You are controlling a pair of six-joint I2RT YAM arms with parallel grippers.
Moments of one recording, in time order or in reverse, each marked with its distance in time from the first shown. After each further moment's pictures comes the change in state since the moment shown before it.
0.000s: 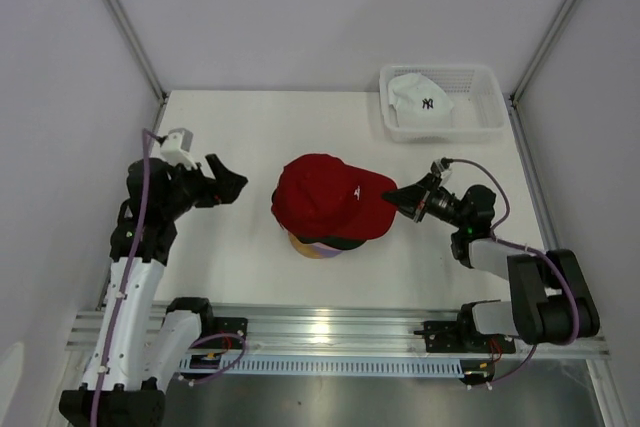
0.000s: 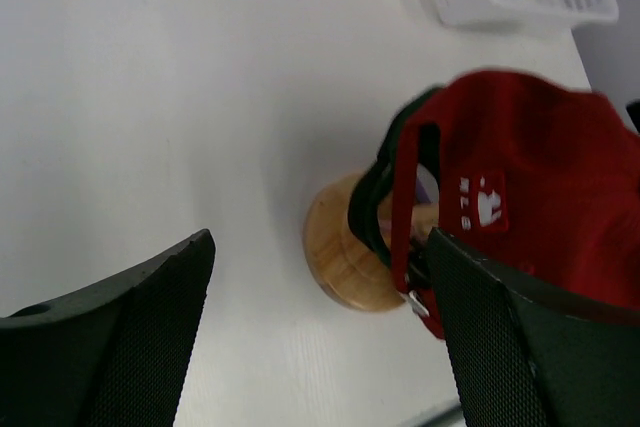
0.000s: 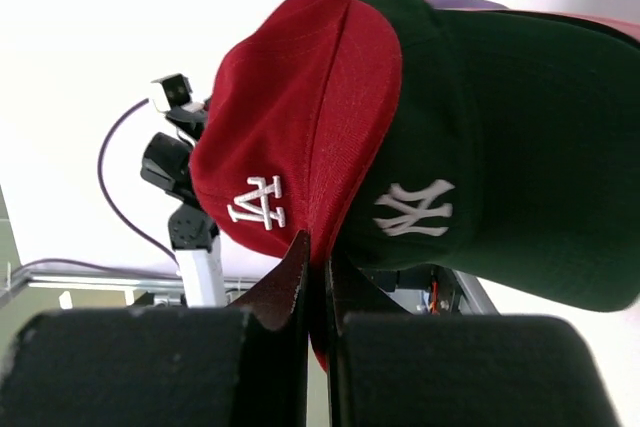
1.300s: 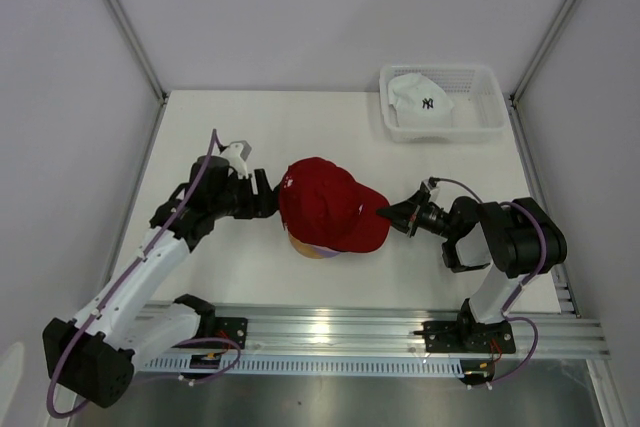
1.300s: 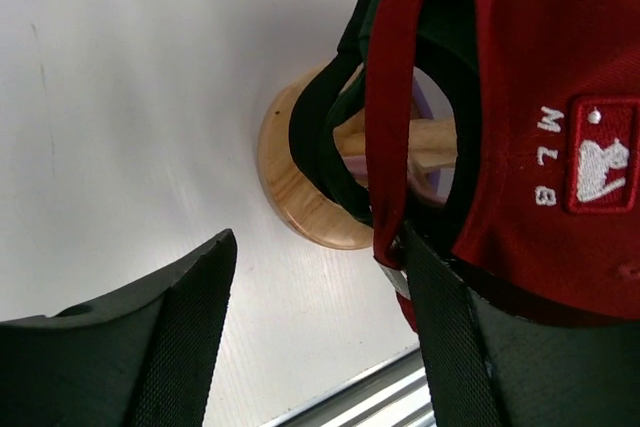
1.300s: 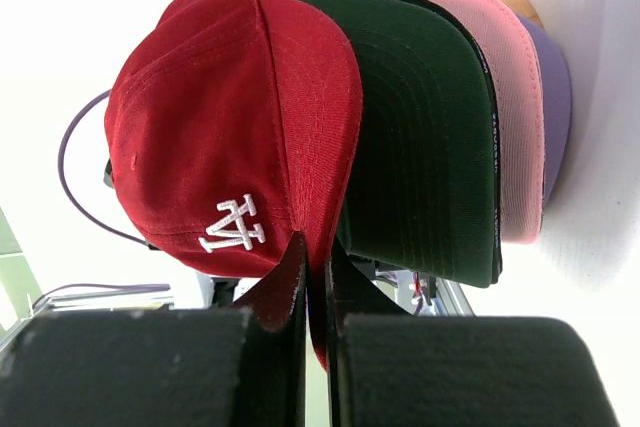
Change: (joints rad) left arm -0.402 0.186 -0.085 -0.025 -0.184 -0.105; right arm 0.011 0.454 -0.082 0.399 -0.029 0.050
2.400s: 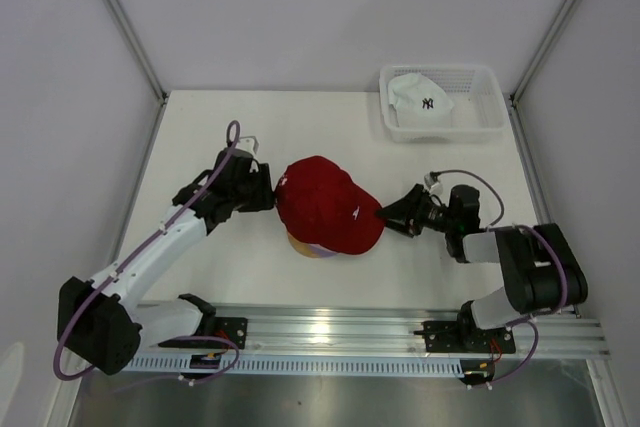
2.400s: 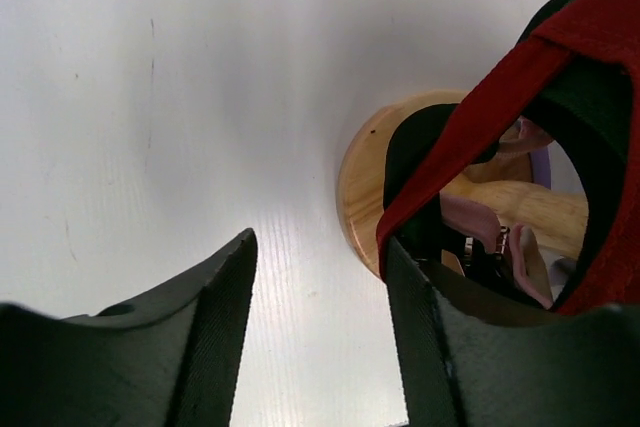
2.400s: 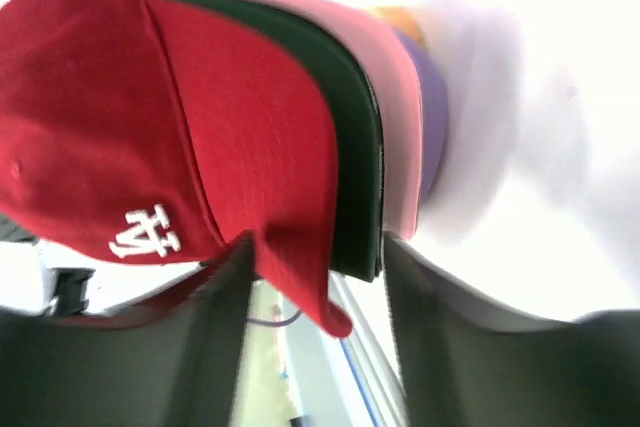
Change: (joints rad) left arm -0.086 0.189 0.076 -0.027 -0.314 -0.028; right arm 0.001 -0.189 0.052 -0.505 0.033 -0.454
